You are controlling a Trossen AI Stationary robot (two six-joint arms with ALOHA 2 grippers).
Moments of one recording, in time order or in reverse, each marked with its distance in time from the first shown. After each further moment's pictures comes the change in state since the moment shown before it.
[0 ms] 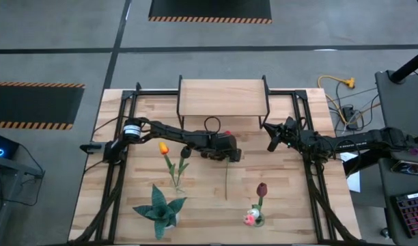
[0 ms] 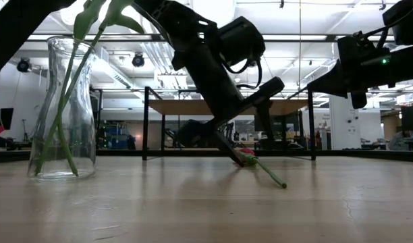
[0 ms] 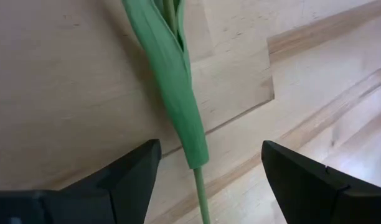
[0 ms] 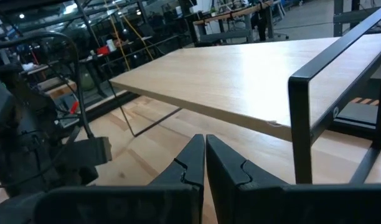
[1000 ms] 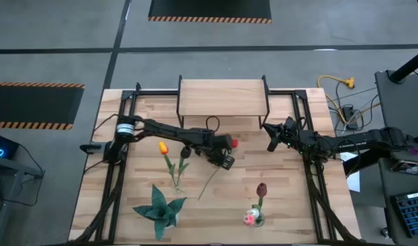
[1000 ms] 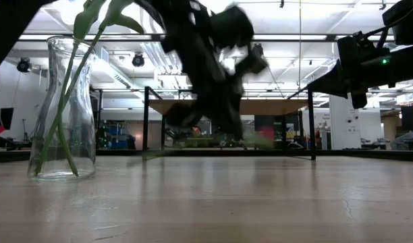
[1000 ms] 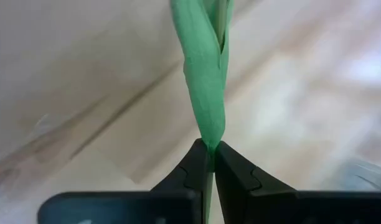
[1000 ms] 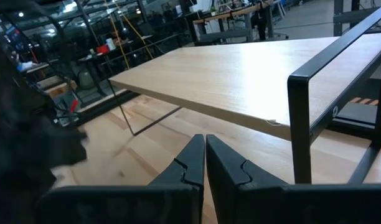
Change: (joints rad) left arm 0.007 -0.117 -0.013 -0.159 0.183 0.319; right arm 0.001 0.000 0.000 -0.006 -0.001 -0.002
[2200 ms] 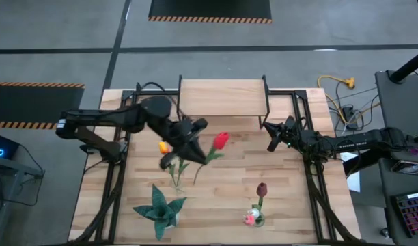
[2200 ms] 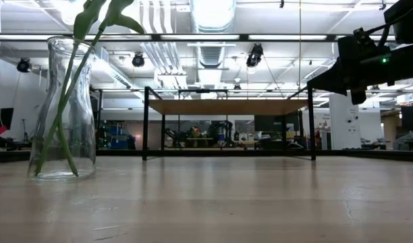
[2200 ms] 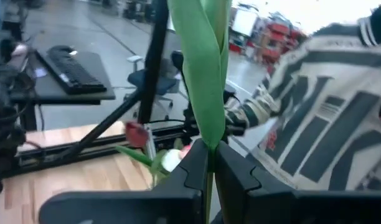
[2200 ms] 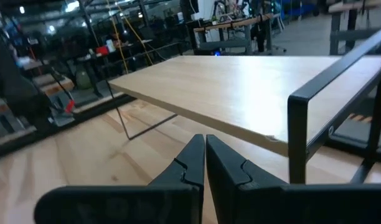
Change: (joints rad) left arm -0.090 -0.667 -0.003 0.295 0.397 0.812; right arm 0.000 -0.002 0.000 0.031 0.008 -0.084
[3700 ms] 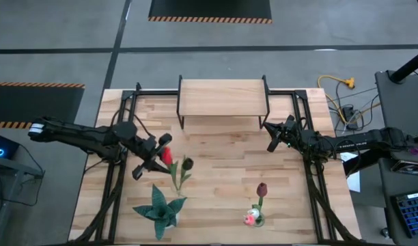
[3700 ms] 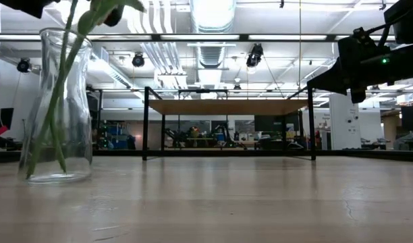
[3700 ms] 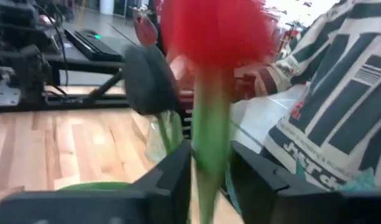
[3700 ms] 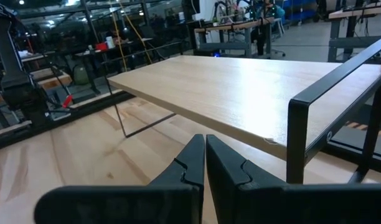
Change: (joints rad) left arm -0.029 -0.583 -0.945 0.407 -0.136 -0.025; right arm 0.000 0.001 0.000 0.002 -0.001 -0.044
